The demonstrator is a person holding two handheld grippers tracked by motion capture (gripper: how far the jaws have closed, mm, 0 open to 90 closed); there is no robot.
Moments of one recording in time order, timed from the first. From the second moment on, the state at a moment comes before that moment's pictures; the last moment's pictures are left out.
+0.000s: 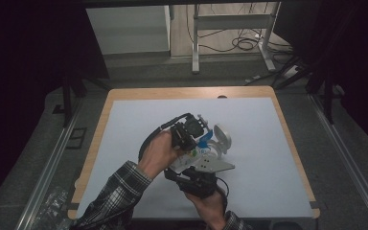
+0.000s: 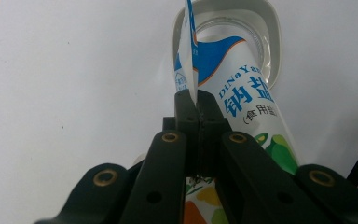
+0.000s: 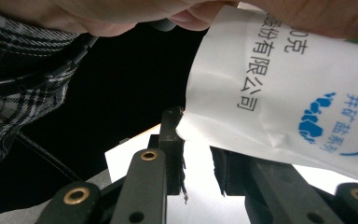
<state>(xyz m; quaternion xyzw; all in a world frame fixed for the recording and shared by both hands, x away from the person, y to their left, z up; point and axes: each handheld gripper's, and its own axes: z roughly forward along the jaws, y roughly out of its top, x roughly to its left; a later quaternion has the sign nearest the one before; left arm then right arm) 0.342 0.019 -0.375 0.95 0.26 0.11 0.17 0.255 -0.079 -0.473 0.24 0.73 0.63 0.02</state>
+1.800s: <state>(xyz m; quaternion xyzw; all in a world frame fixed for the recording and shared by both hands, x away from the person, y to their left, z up) 0.343 0.023 -0.378 0.94 0.26 0.11 0.19 0.253 -0.078 -0.484 0.24 0.75 0.61 0.02</state>
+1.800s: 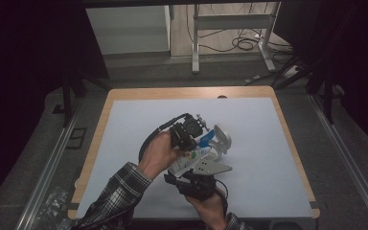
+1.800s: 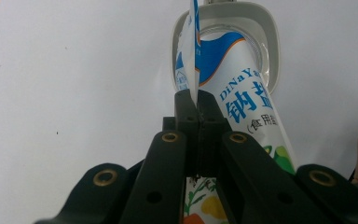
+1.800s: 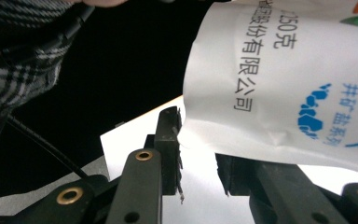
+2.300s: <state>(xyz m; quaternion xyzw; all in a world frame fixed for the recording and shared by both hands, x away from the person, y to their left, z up) 0.344 0.027 -0.379 0.94 0.27 0.11 0.20 0.254 -0.078 -0.499 0.25 0.77 0.59 0.02</state>
